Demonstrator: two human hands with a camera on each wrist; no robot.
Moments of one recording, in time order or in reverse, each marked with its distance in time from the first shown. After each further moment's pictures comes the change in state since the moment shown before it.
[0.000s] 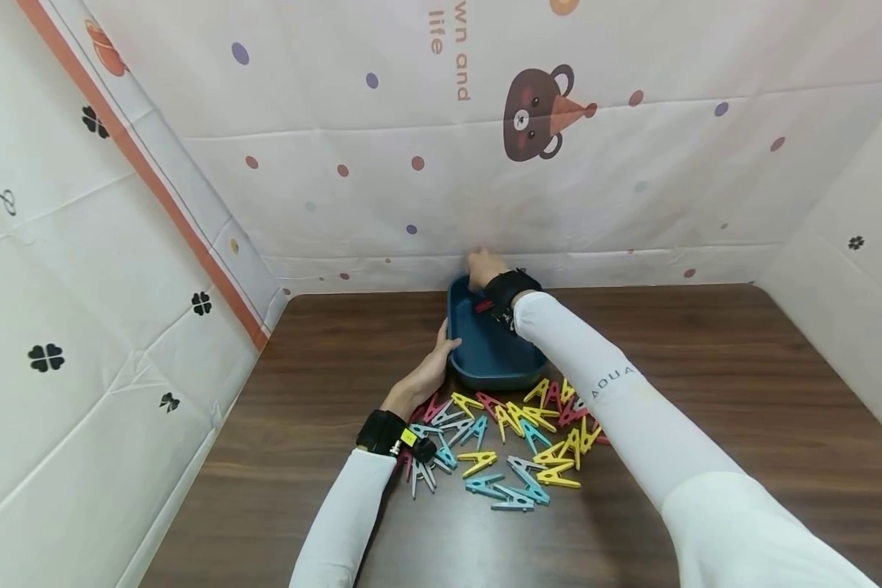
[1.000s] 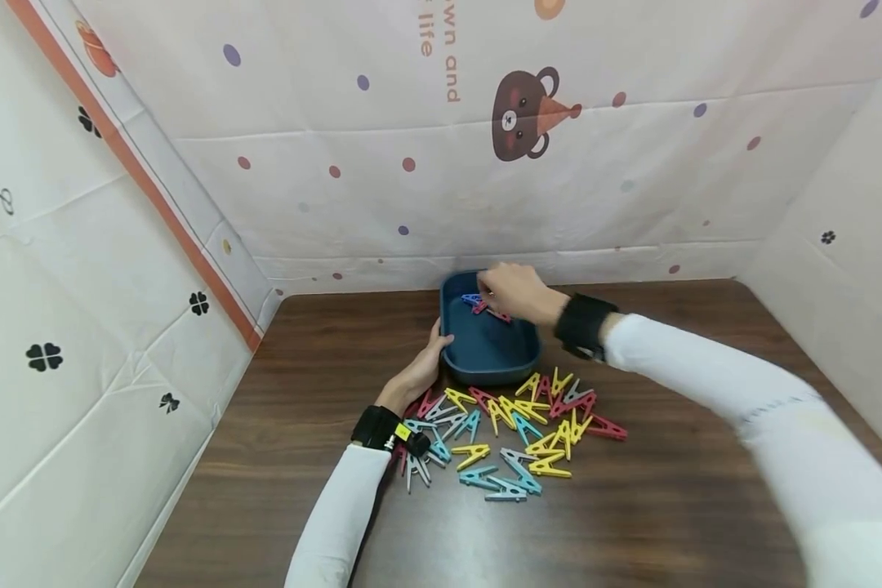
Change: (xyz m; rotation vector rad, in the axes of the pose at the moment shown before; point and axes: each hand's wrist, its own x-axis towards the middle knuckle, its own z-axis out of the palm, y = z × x) left_hand 0.002 -0.002 -0.001 -0.002 -0.004 -0.002; right_hand -0.110 0.035 -0.013 -0.168 0.285 -0.457
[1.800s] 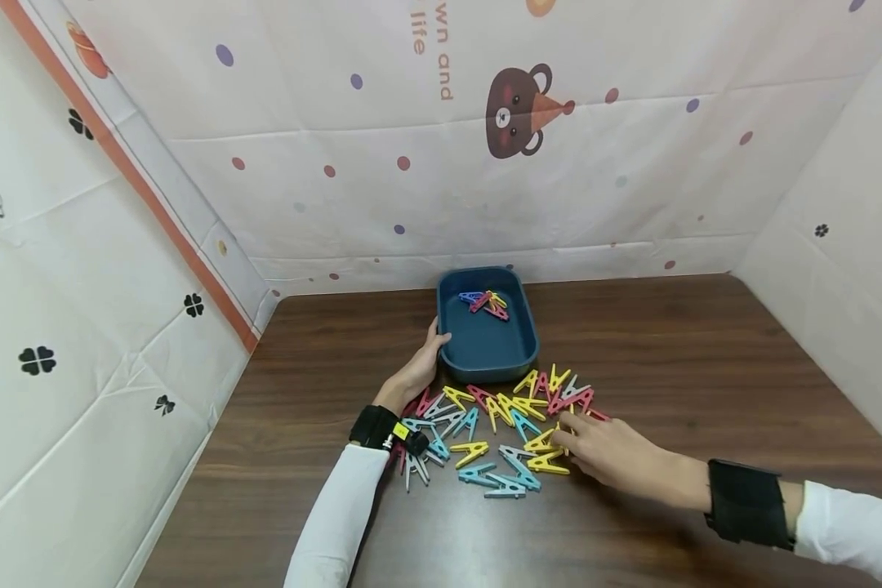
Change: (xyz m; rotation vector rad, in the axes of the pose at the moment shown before) left_hand -0.001 0.000 0.001 -0.007 0.008 0.007; right_hand -0.230 -0.045 0.042 -0.068 -0.034 -0.222
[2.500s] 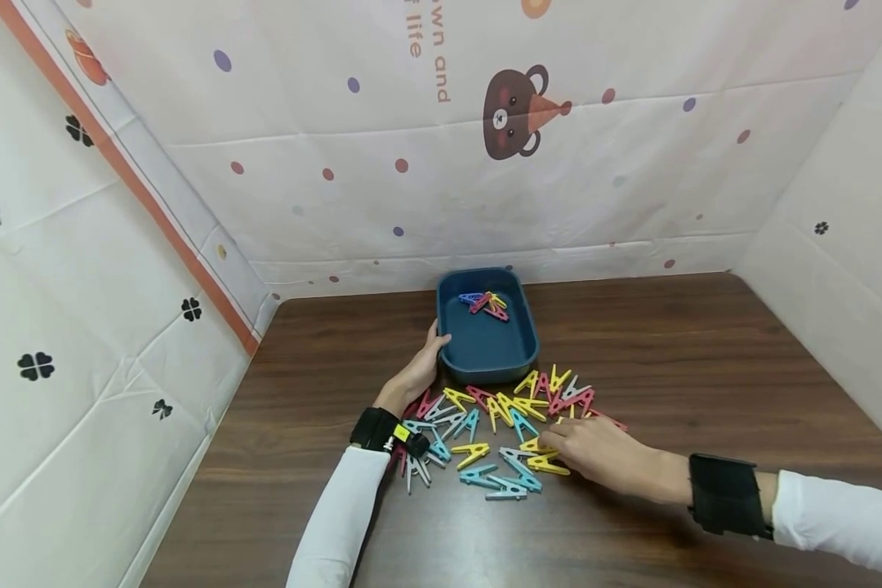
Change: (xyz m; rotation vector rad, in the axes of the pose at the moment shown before) left_hand 0.002 -0.002 -0.002 0.010 -0.006 0.003; right_hand 0.013 -0.001 0.011 0.029 0.027 -0.063
